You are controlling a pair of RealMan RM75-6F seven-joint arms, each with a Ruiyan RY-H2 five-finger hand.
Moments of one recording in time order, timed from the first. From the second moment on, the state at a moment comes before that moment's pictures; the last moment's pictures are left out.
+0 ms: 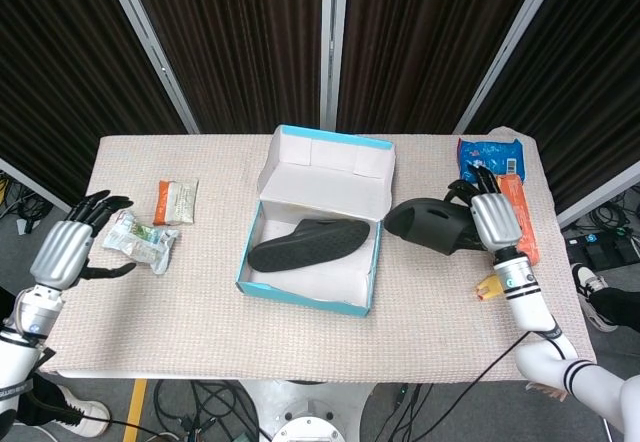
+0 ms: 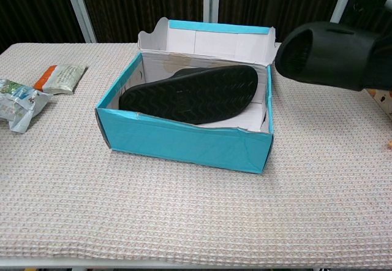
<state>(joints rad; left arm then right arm) -0.37 -1.10 -0.13 -1.53 1.53 1.29 -0.36 0.61 -1.54 0.13 -0.96 -1.37 1.14 0.34</state>
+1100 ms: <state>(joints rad) -0.85 -1.32 -0.31 -1.74 1.05 0.87 0.09 0.66 -1.14 0.25 -1.46 -1.18 1.02 -0.10</state>
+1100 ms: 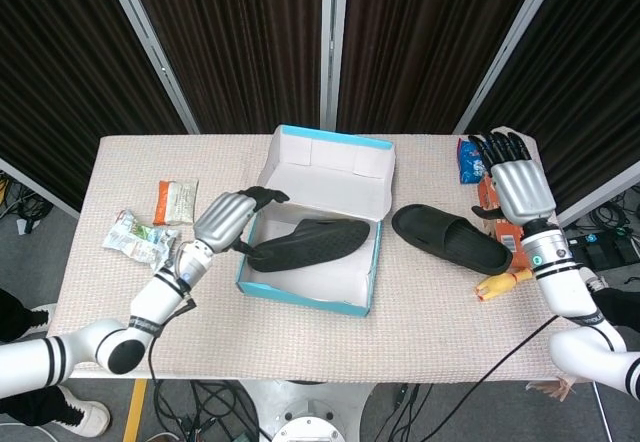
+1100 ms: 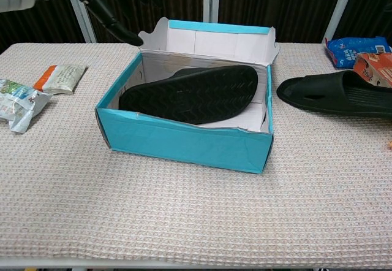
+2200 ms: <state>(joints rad) -1.02 -1.70 -0.22 -1.51 0.56 1.07 0.57 0.63 -1.19 0.23 -1.36 -1.23 1.02 -0.01</state>
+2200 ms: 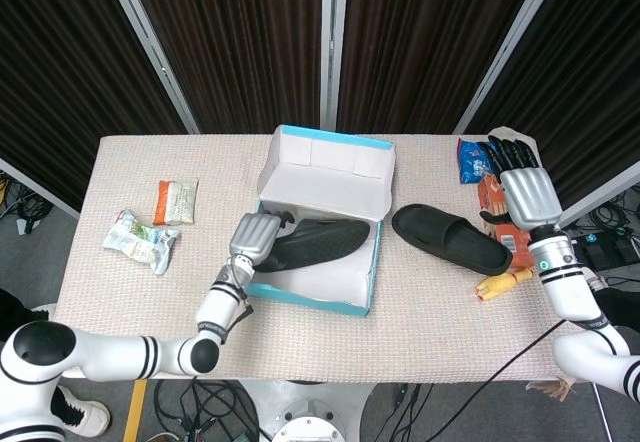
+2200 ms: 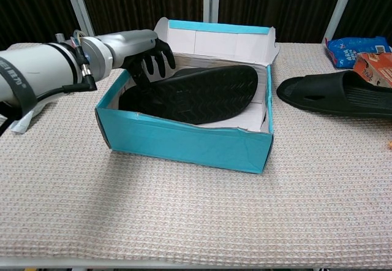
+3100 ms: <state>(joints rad) -0.98 -1.83 -0.22 -1.31 0.74 1.01 0.48 0.61 -1.19 0.24 -1.36 -1.22 1.03 -0.02</state>
